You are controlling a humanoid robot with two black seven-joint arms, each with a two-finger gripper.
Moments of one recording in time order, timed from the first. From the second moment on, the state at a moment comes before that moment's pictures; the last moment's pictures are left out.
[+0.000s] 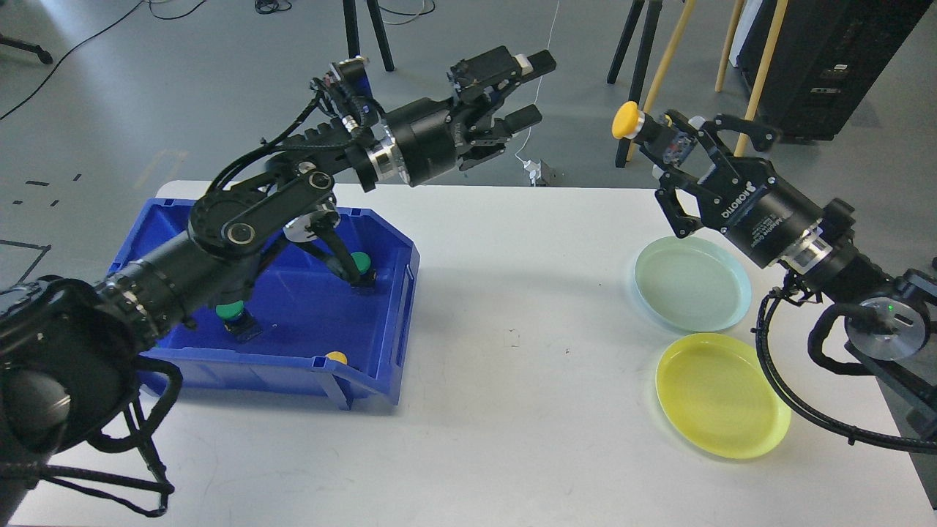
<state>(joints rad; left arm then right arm) -1.06 0.17 -0.50 -0.72 0.79 -0.49 -0.49 0.44 -0.67 0.77 1.28 0.06 0.49 0.26</state>
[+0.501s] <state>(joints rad) -1.12 0.64 -0.35 -1.07 1.68 -0.49 -0.49 -0.19 -0.66 1.01 1.46 0.43 0.07 0.26</state>
